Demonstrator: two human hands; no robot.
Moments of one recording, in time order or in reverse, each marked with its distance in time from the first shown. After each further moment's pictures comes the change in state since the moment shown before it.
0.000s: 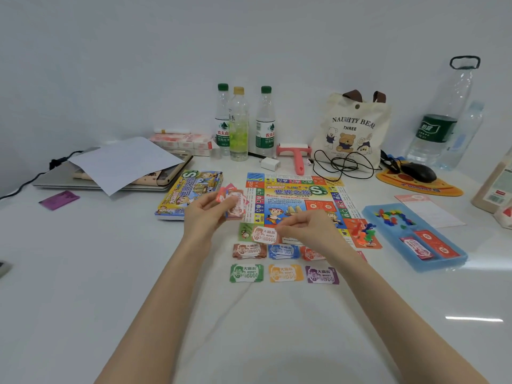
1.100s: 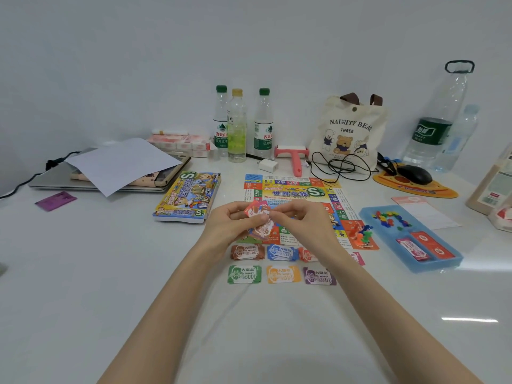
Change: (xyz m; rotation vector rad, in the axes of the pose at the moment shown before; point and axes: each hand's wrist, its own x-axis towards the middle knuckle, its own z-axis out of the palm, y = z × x) left_hand -0.021 -0.003 0.020 0.161 -0.330 -0.058; right_hand 0.000 -0.012 0.009 0.048 0.179 -0.231
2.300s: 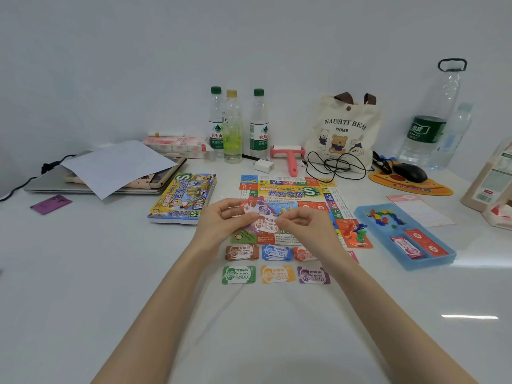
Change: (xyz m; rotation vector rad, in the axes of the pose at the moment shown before) left_hand -0.001 0.004 0.002 0.014 0.071 0.064; right_hand -0.009 0.013 -0.014 0.130 -0.021 0.158
